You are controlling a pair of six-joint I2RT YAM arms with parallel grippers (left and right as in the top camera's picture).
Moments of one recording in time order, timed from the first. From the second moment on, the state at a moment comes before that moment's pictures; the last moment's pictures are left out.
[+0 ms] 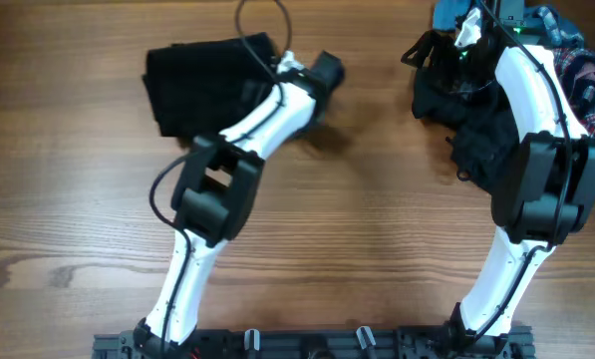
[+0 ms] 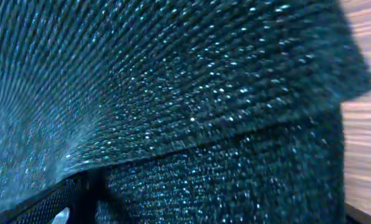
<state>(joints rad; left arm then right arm) -0.53 2.42 1.91 -0.94 -0.80 -0.34 -0.10 2.18 1.83 -0.82 -0.47 0.36</state>
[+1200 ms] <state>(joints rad) -0.18 2.24 2.31 -1.19 -0.48 -0.32 -0.09 2.18 1.83 -0.83 -0.47 0.36</state>
